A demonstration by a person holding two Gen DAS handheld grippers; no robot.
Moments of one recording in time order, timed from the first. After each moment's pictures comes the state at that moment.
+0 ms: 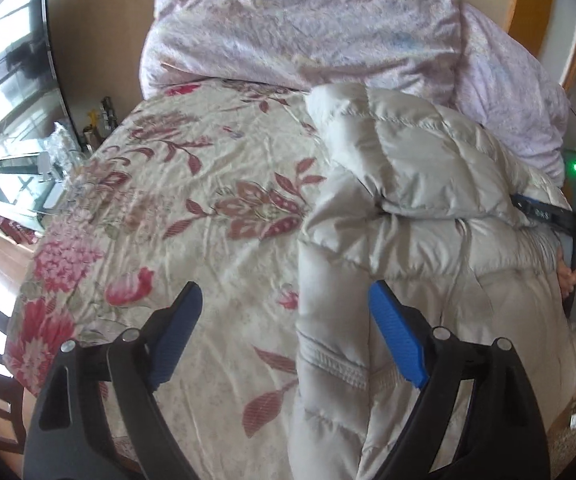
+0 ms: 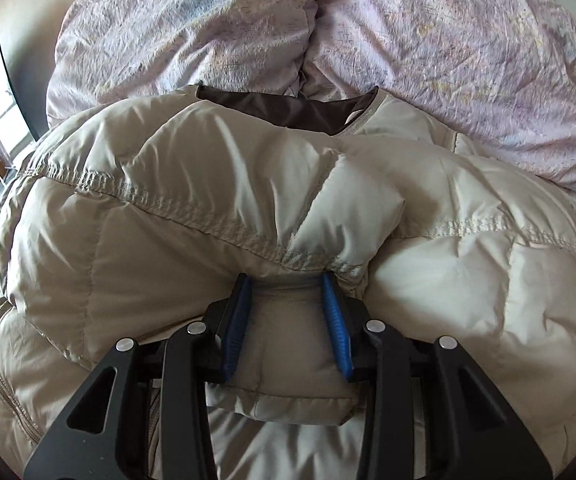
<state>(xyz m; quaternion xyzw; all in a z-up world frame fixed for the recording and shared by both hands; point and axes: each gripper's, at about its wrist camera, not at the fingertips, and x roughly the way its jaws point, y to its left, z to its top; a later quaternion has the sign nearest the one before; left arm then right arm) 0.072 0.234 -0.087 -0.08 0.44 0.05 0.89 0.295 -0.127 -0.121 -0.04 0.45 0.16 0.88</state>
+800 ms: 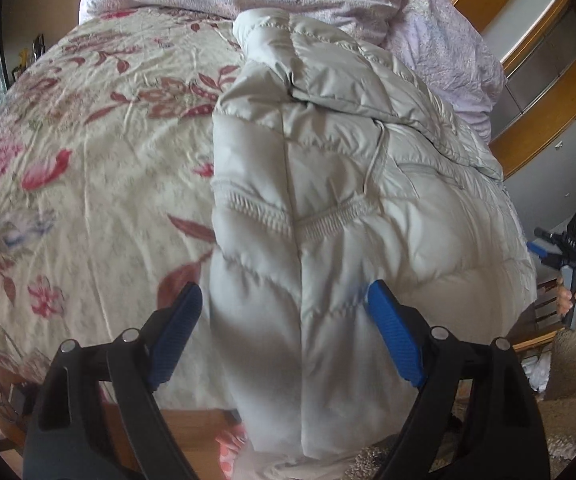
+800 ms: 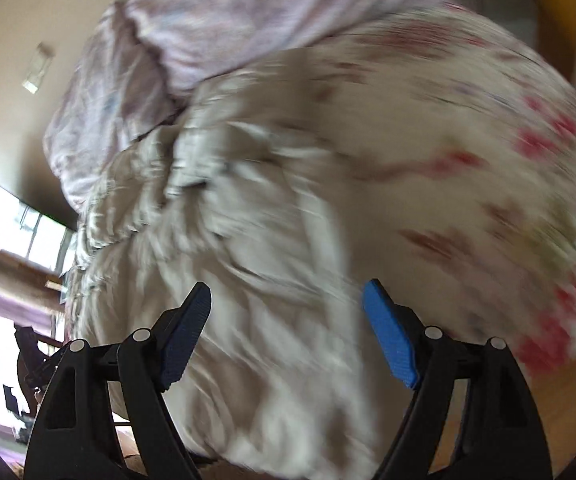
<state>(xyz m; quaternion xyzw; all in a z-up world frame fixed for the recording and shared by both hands) 0.023 0.221 -0.121 -0.17 0.50 -0.10 0.84 0.110 -0.399 -0.088 0.24 0.52 0.09 0.81</state>
